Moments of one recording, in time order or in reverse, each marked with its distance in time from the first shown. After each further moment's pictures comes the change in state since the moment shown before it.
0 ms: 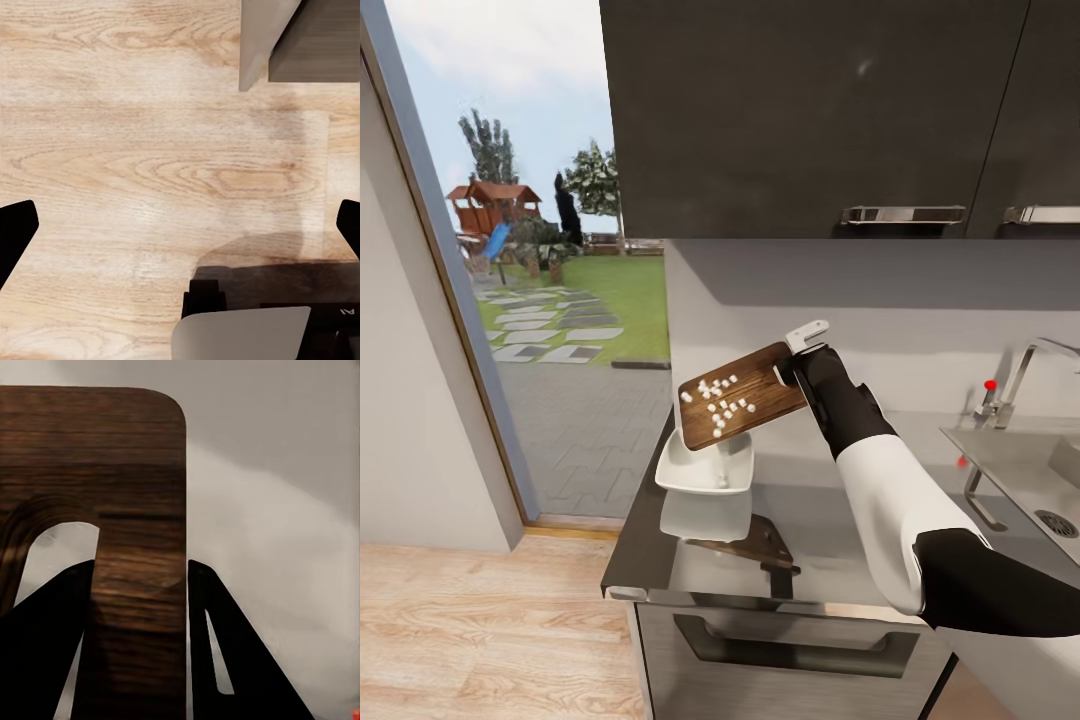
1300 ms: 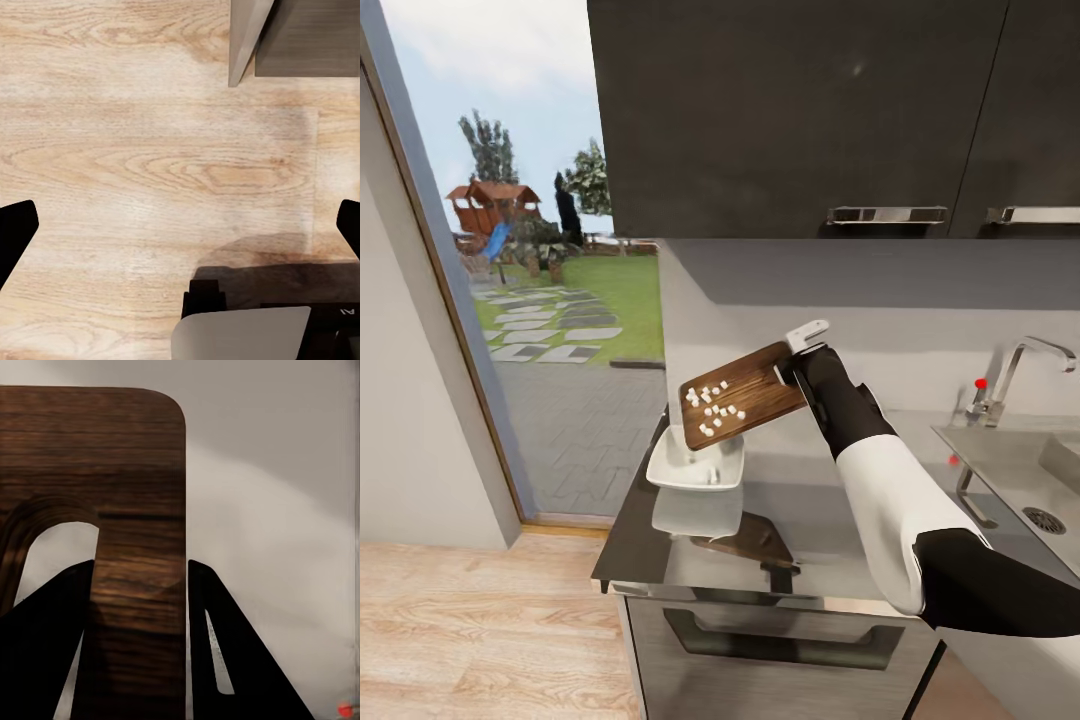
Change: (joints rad) left arm 0.000 0.000 0.000 0.000 0.000 0.000 0.000; right arm 0.000 0.000 0.003 0.000 0.006 -0.001 -0.008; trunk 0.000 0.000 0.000
